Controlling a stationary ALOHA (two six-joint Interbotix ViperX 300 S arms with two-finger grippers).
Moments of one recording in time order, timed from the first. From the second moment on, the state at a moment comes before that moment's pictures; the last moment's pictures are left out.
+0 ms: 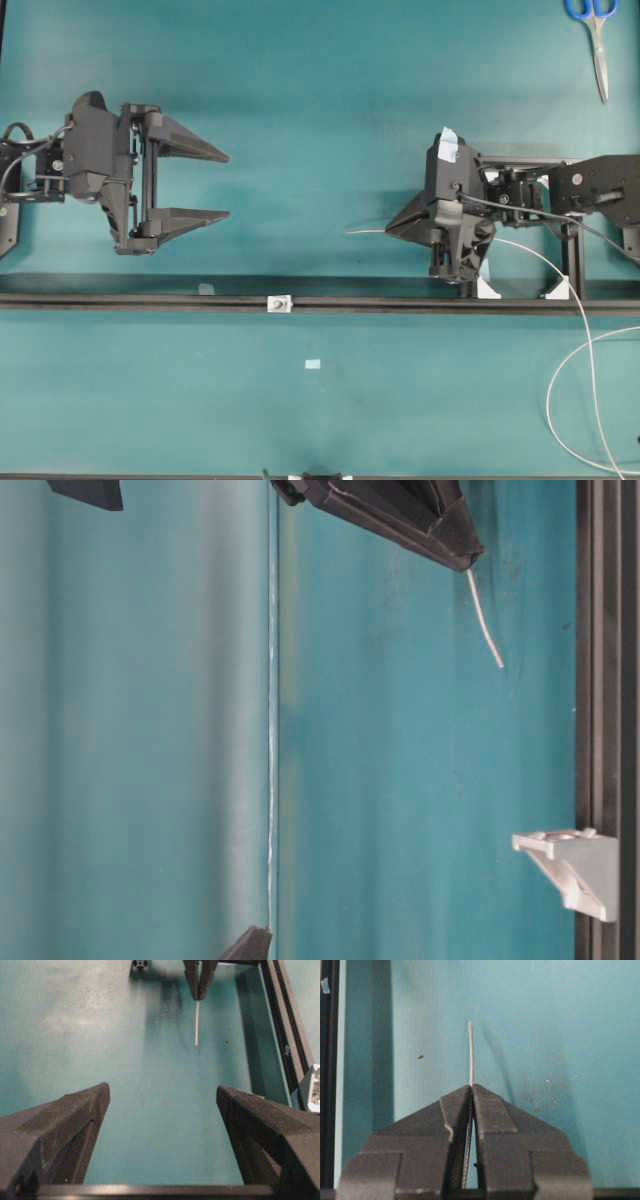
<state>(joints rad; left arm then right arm) 0.02 -0.21 1.18 -0.04 -0.68 0.00 0.03 0.02 0.95 0.01 -0.27 0.33</state>
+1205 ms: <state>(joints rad) 0.02 -0.21 1.15 -0.04 -0.67 0.00 -0.01 -0.29 0.95 -0.02 -0.03 0.32</state>
